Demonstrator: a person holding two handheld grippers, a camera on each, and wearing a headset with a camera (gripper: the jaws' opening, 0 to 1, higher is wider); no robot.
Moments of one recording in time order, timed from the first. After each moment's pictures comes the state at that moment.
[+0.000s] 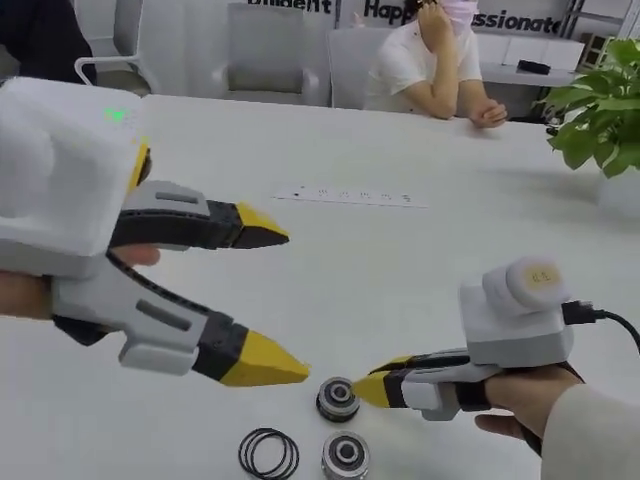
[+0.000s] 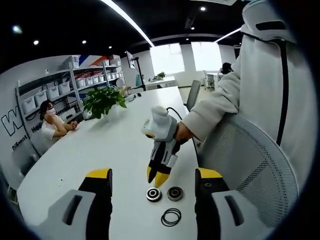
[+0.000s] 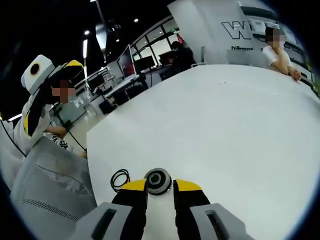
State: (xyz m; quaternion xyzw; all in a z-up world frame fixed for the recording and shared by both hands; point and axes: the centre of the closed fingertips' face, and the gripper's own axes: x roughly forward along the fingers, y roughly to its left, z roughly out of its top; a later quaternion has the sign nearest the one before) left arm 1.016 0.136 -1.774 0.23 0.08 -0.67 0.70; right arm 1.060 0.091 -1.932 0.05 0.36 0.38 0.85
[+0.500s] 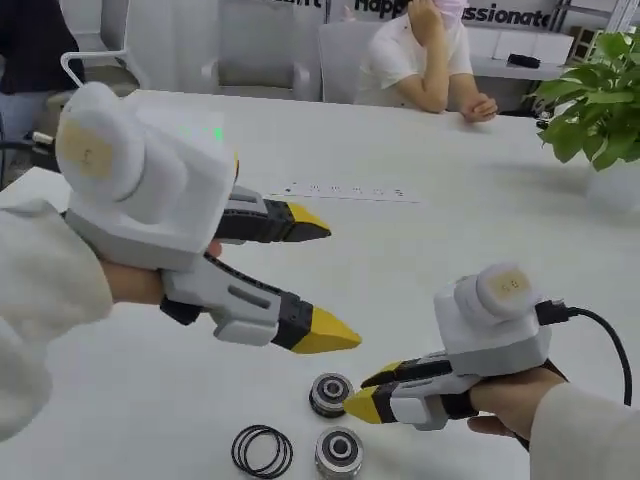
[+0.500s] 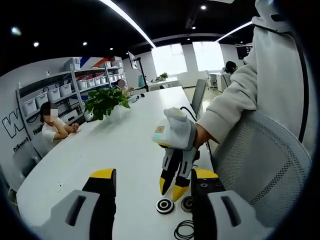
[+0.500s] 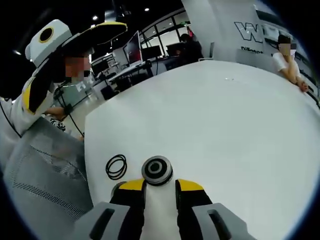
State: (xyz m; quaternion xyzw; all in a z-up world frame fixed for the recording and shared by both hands) left arm 1.048 0.099 -1.798 0.23 0.07 -0.66 0.71; right arm 1.051 0.093 -1.950 -0.01 0.38 0.40 0.84
